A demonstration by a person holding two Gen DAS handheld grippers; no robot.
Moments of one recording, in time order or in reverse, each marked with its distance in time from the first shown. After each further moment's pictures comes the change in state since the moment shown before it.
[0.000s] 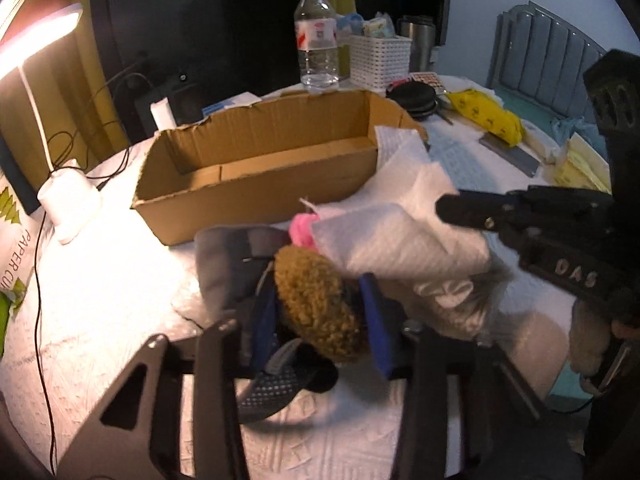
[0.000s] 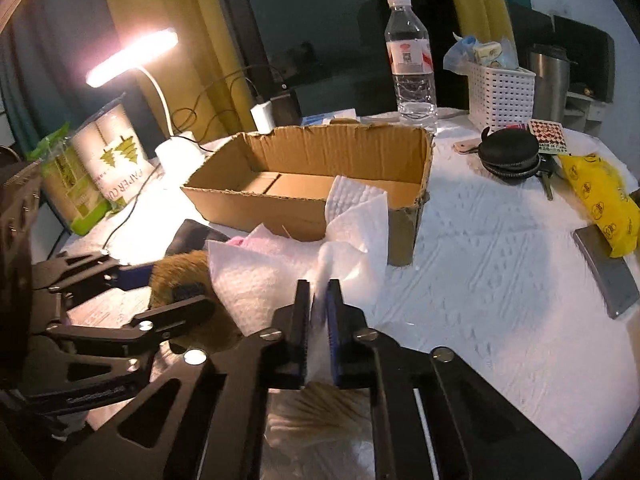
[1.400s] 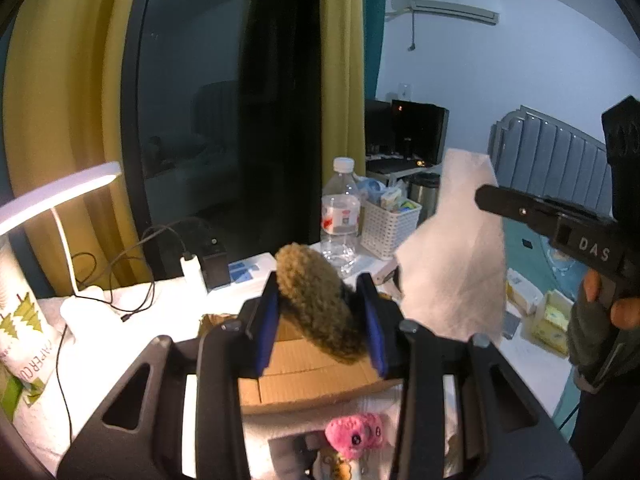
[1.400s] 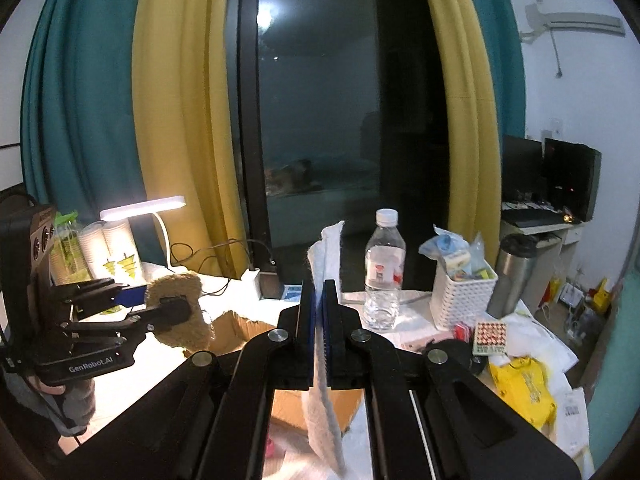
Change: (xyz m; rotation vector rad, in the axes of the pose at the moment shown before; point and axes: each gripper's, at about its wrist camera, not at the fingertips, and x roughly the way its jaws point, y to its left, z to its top) left arm -0.071 0.065 0.117 -0.090 -0.405 -0.064; right arm -0.083 0.008 0.147 -0.181 -0.356 -0.086
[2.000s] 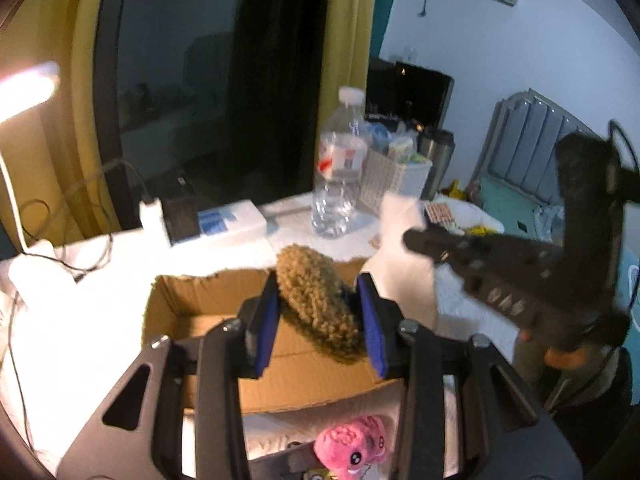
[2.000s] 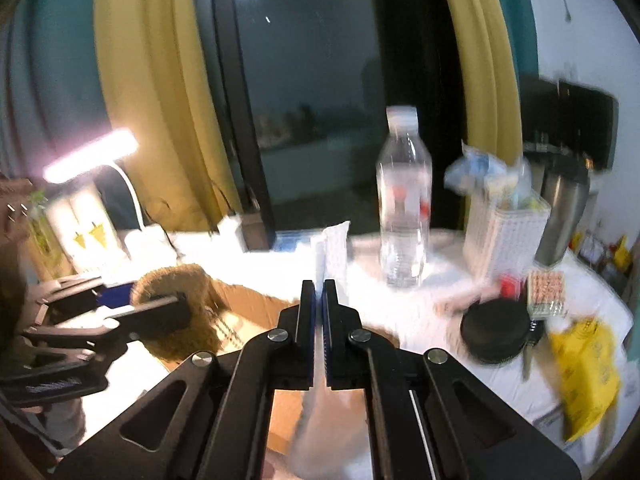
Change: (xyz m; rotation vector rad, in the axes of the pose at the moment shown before) left arm 0.087 0.002 -0.037 -0.061 0.170 -0.050; right arm 0.116 -0.022 -0.068 0.087 0.233 0.011
